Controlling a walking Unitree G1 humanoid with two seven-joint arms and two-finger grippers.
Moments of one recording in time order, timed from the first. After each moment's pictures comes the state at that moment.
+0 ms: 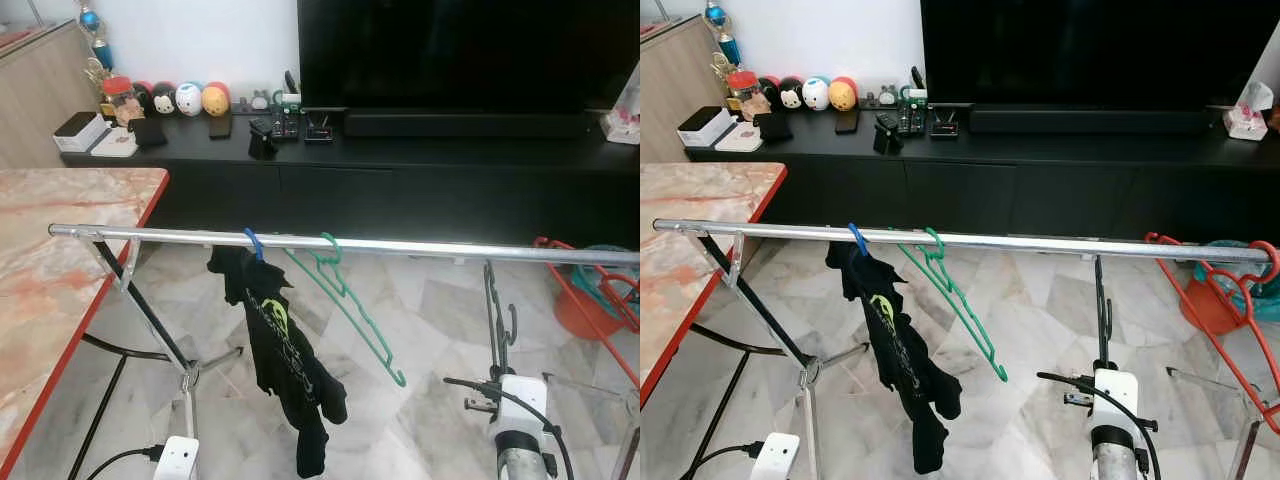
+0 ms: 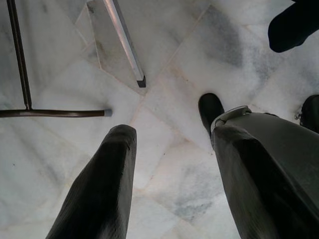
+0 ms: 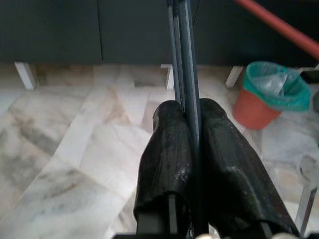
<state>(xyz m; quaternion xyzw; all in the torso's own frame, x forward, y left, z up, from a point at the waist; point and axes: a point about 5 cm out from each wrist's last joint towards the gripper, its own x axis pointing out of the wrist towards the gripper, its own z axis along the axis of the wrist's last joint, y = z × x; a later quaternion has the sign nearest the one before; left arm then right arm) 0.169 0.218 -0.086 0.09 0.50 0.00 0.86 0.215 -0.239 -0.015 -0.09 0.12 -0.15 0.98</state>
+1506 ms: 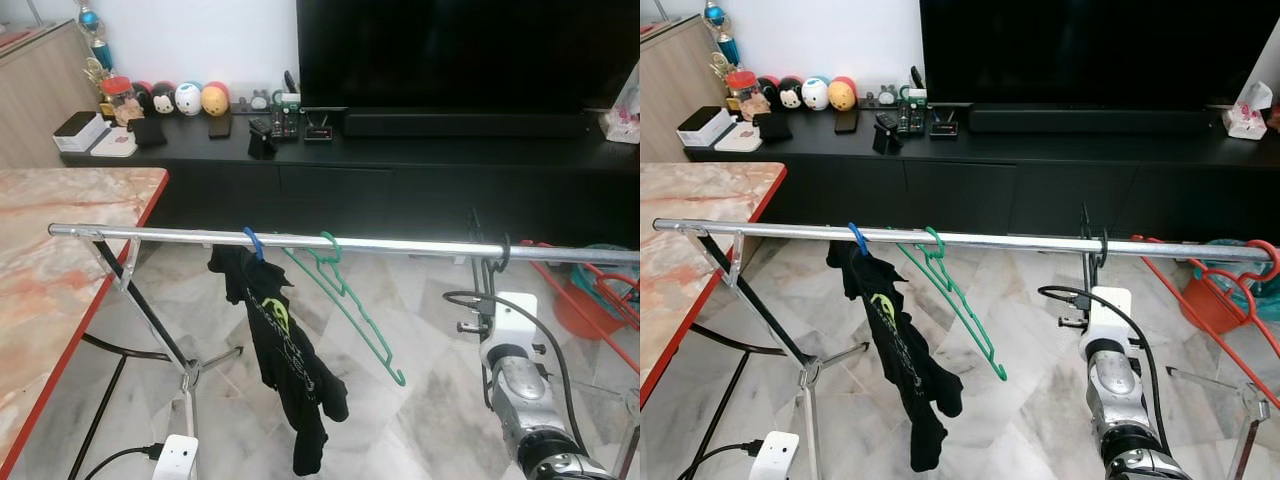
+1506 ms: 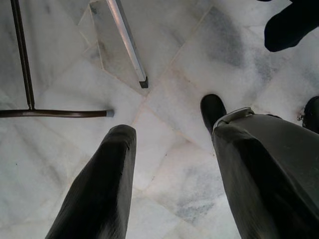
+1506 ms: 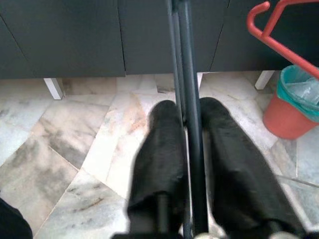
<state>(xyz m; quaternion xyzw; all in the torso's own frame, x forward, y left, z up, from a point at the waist) 0.171 0.220 -0.085 0.09 0.49 0.00 0.87 0.300 -0.243 0.030 -0.04 0.14 -0.11 0.98</state>
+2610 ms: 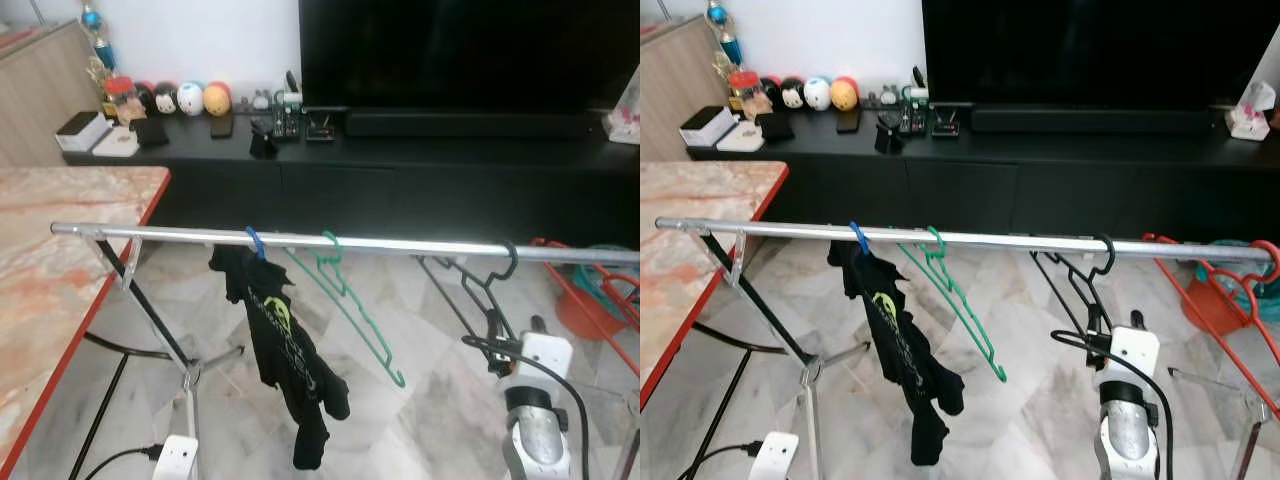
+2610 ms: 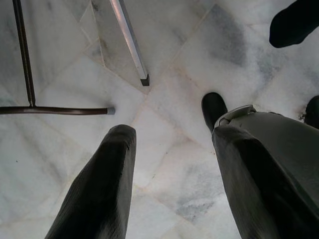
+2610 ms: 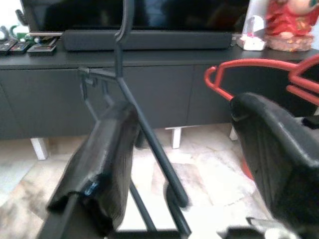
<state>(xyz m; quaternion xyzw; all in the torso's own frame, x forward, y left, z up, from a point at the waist) 0.170 0.221 -0.085 0.09 0.49 0.00 0.86 0.235 -0.243 0.034 -0.06 -0.02 -0.15 0.99</state>
